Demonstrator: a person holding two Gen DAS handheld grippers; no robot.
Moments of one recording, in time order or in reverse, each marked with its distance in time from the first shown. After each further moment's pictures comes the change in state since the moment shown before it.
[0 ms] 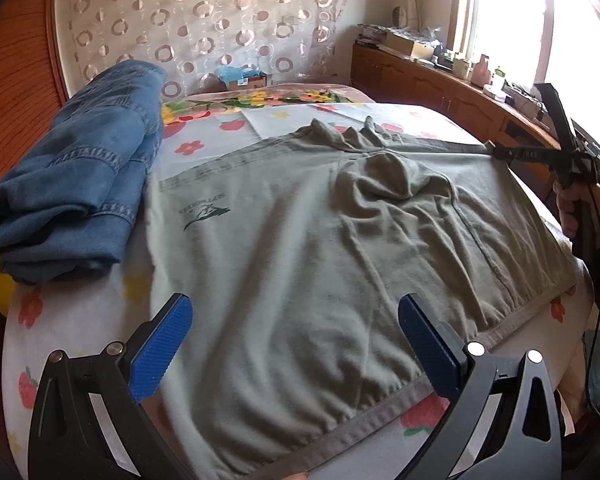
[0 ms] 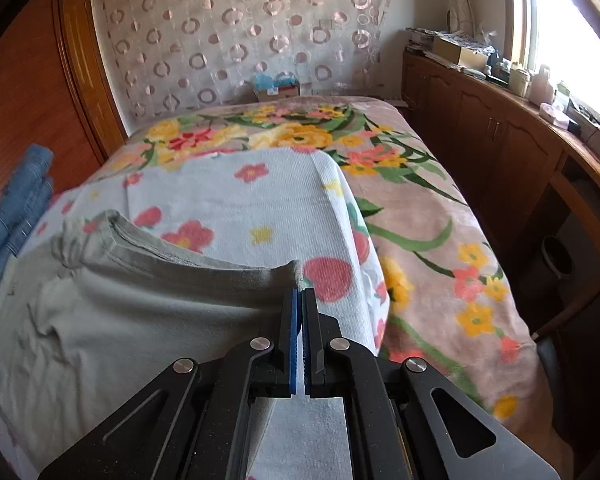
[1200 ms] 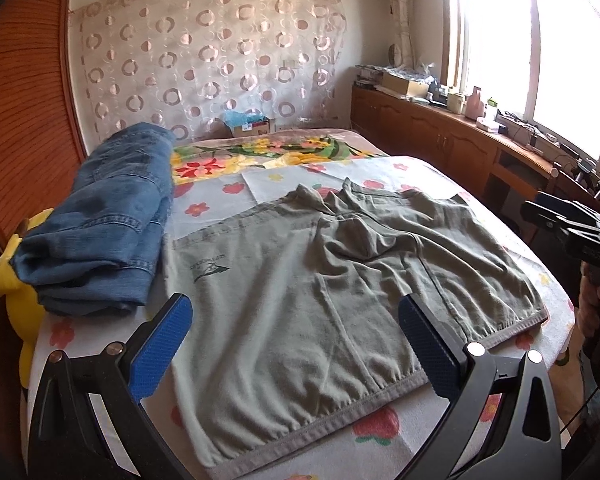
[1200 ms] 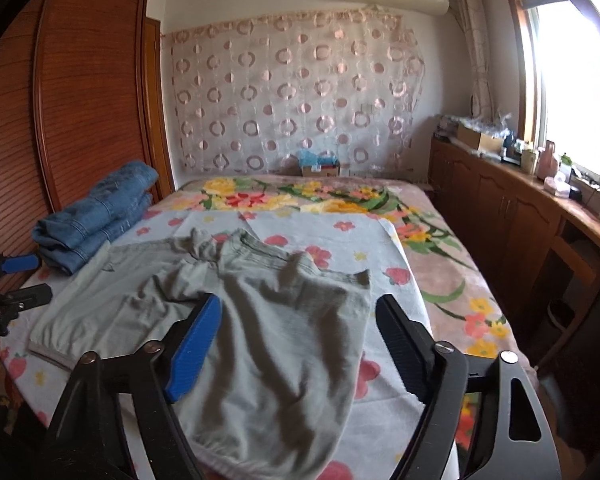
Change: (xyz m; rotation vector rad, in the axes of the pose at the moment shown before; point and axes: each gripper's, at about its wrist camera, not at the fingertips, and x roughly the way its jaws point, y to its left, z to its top) left arm -0.042 -0.024 0.020 0.014 -0.159 0.017; right arm -0.026 0.068 -0.089 -0.116 -0.295 0.078
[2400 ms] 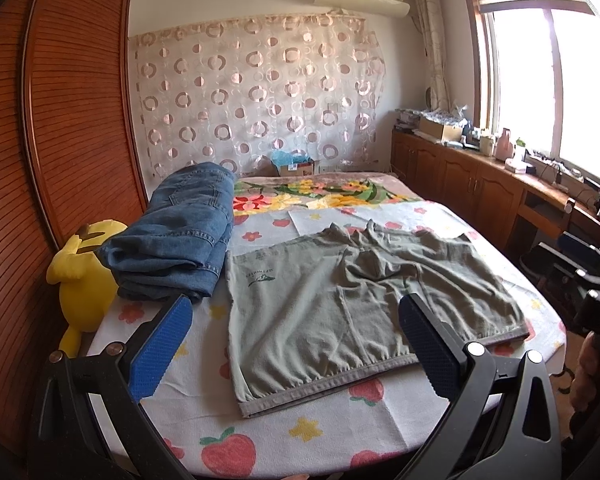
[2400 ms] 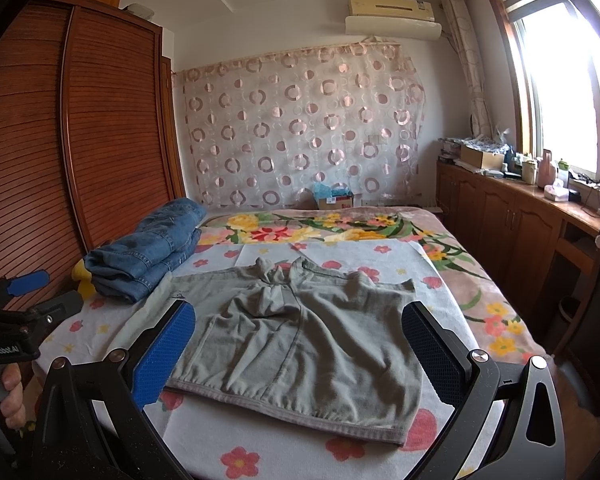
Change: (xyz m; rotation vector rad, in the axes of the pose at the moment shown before) left arm -0.104 -0.015 -0.011 -0.063 -0.164 0.169; right arm -0.057 0.053 -0.017 0.056 -0.127 0.039
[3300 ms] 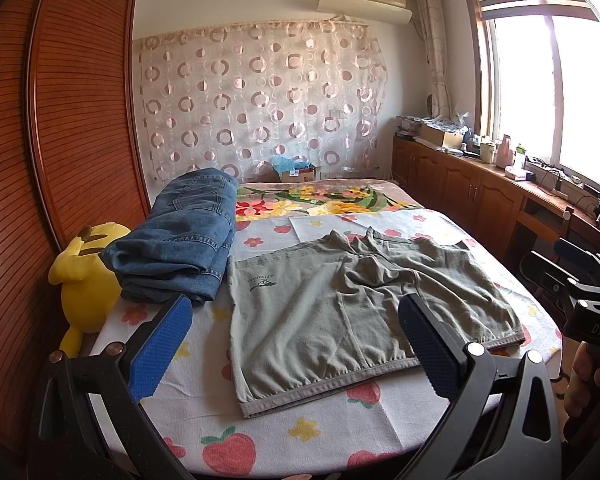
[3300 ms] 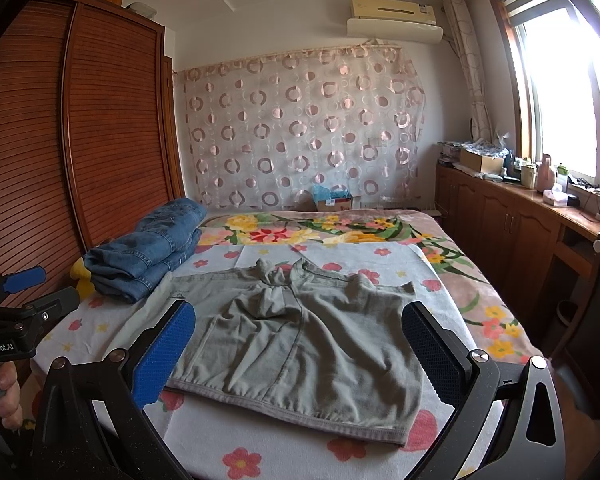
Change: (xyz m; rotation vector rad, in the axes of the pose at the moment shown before) left arm 0.005 0.008 -0.010 -0.016 -0.023 -0.001; right arm -0.002 0.003 -0.002 -0.014 -0.006 -0.006
